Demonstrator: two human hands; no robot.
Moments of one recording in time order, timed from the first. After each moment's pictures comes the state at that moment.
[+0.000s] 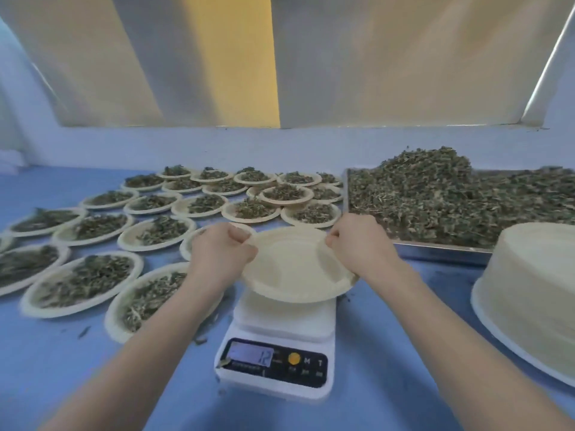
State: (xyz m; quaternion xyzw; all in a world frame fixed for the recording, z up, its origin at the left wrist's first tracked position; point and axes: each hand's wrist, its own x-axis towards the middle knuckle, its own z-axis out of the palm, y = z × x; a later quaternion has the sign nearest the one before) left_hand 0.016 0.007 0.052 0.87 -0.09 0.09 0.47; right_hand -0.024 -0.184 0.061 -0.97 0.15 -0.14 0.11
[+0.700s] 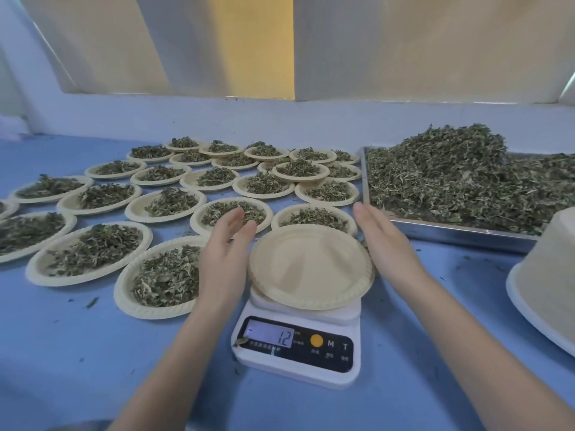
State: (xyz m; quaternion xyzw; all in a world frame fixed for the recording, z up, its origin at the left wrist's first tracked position) left_hand 0.013 0.020 -0.012 0.72 -0.11 0.11 0.67; right_hand -0.029 -0.190 0.004 -0.82 0.14 -0.20 0.52
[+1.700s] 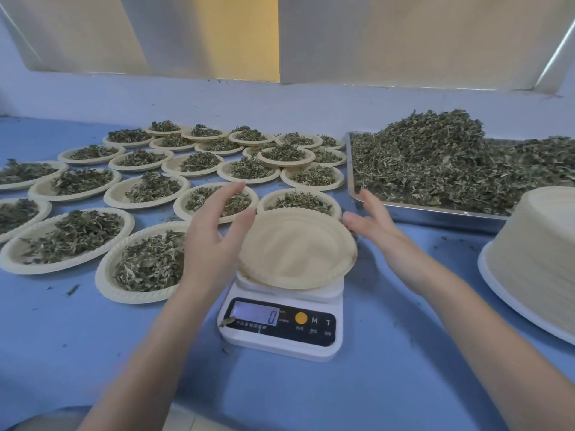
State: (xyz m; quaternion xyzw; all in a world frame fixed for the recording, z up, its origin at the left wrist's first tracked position) left_hand 0.003 0.022 0.000 0.75 -0.23 0.17 0.59; right_hand -0.064 -0.208 0.004 -0.82 0.06 -0.10 0.56
